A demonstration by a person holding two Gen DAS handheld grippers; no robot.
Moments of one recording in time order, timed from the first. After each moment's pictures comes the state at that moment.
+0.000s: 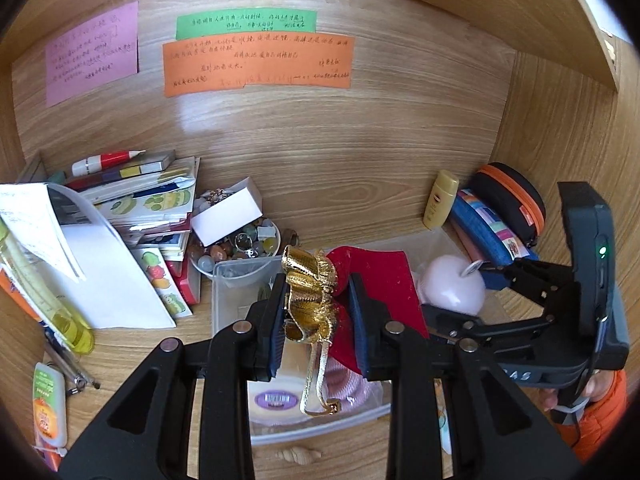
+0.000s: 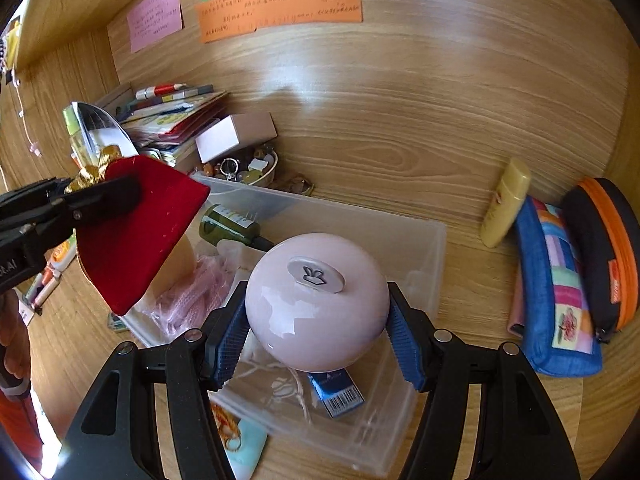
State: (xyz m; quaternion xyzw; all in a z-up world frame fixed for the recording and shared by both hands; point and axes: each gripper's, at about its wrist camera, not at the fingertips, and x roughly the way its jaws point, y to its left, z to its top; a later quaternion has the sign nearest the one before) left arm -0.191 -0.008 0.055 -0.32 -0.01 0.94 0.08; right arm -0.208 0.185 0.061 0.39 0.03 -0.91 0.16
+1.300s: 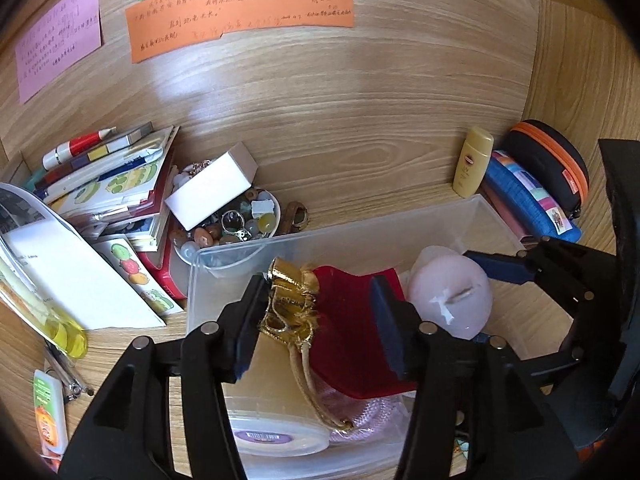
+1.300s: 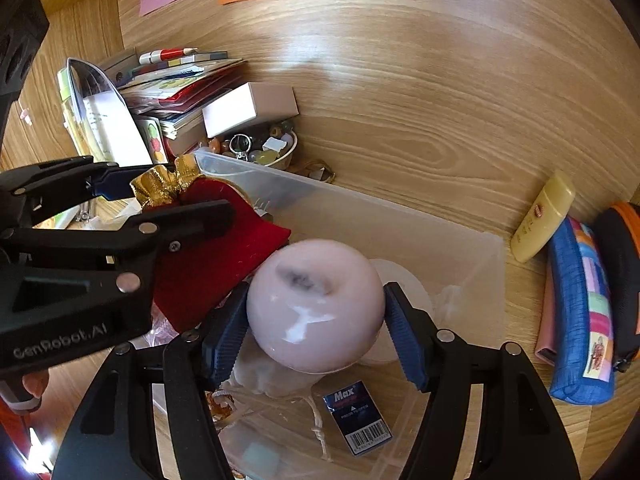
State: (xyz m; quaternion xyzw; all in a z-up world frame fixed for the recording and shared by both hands) left arm -0.228 0.013 0.019 -0.37 0.03 0.93 0.04; right arm -0.223 0.152 0.040 0.38 0.09 -0.91 0.16
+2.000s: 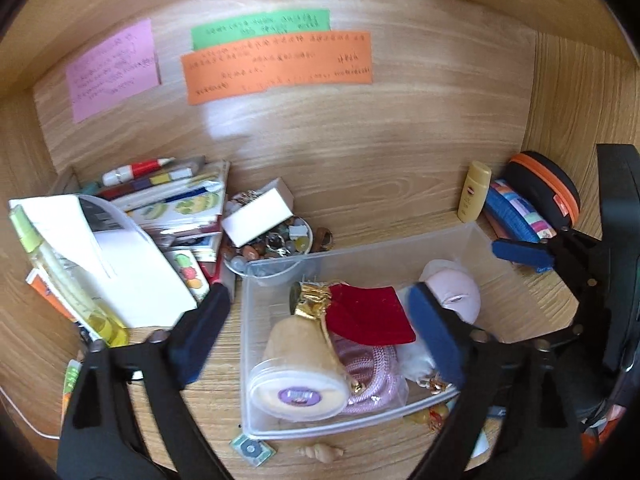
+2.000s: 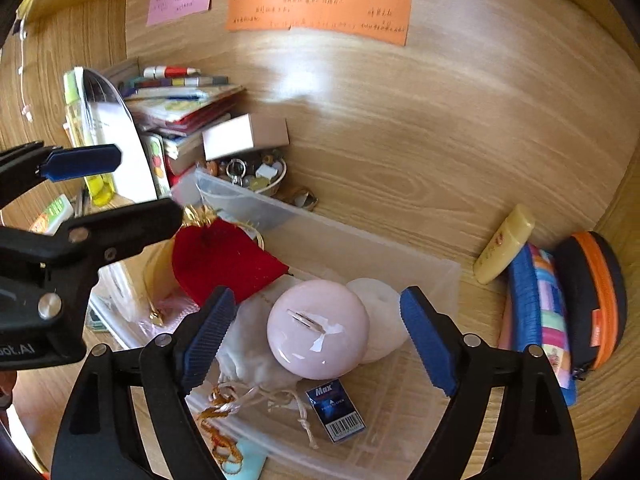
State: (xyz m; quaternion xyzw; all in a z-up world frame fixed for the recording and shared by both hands) left arm -0.182 0.001 0.059 -0.32 0.03 0.95 0.00; right arm -0.201 0.150 0.071 0.35 0.11 -0.92 0.12
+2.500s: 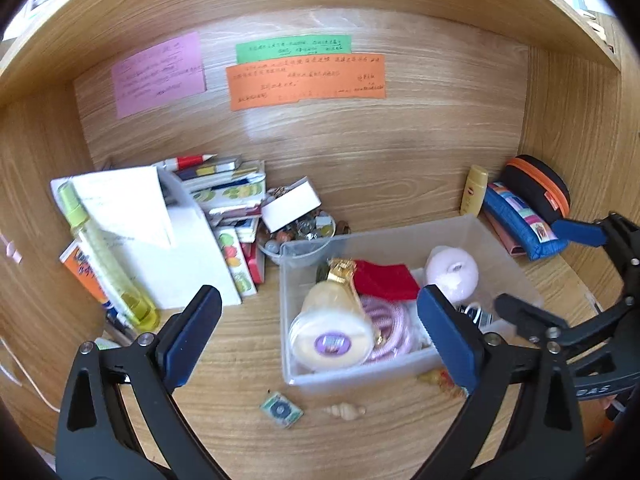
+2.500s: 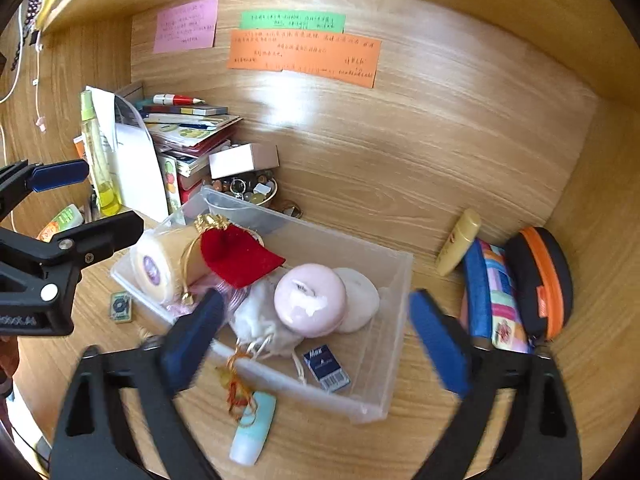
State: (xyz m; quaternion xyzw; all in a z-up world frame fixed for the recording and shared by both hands) left arm -0.126 -0.020 0.063 -0.30 0.03 0.95 -0.02; right arm -0.133 0.151 0.098 0.31 0.12 -0.94 0.09
